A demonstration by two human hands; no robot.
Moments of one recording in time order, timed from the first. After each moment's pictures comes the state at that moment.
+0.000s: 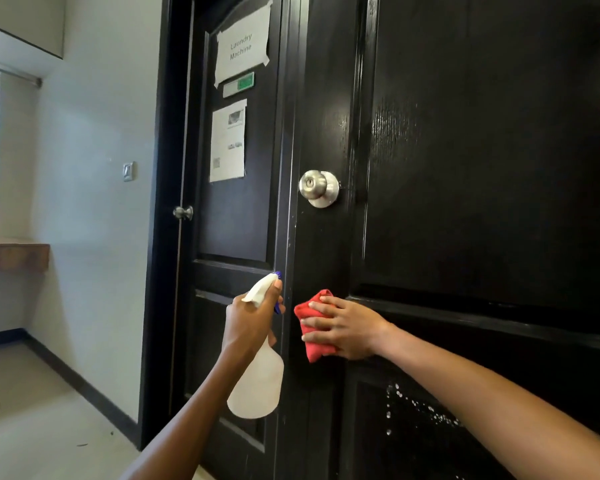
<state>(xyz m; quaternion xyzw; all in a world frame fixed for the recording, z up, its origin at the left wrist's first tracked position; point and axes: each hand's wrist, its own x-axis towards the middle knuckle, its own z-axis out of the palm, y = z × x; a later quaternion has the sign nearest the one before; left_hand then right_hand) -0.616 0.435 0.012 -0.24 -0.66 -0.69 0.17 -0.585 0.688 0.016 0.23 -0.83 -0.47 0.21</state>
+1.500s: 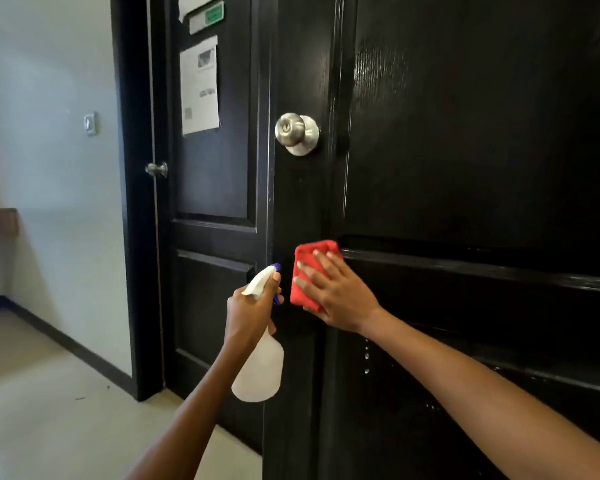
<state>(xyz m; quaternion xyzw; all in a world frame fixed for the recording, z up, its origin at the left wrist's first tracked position) -0.608 0.466 -0.047 -0.23 -0.68 -0.69 0.08 -0.566 0.686 -0.033 0.10 -0.87 -0.33 0.35</state>
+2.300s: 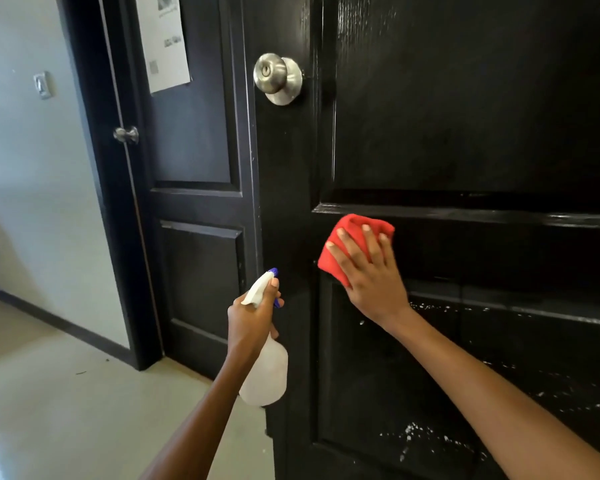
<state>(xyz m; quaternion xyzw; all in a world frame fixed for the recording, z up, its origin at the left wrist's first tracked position) -0.595 0.468 -0.121 -0.21 -0.68 -0.70 0.04 -0.511 0.707 -0.099 -0.06 -0.83 -0.25 0.49</state>
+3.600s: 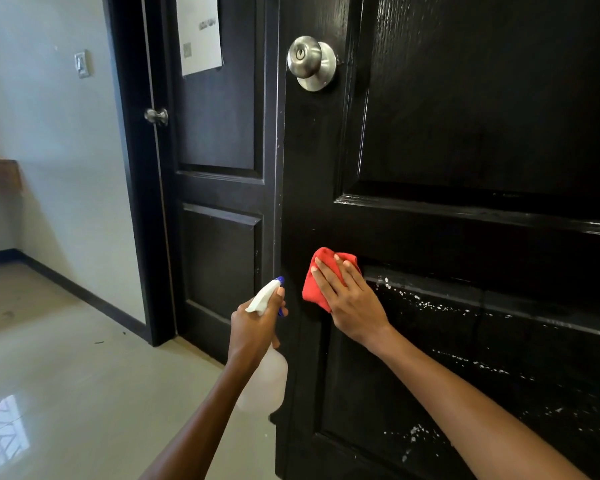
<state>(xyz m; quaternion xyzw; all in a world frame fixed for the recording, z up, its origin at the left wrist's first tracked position) -0.590 0.451 -0.155 -0.18 -0.68 -0.71 0.04 -0.547 0.671 -0.153 0.00 -0.90 -0.27 0.35</state>
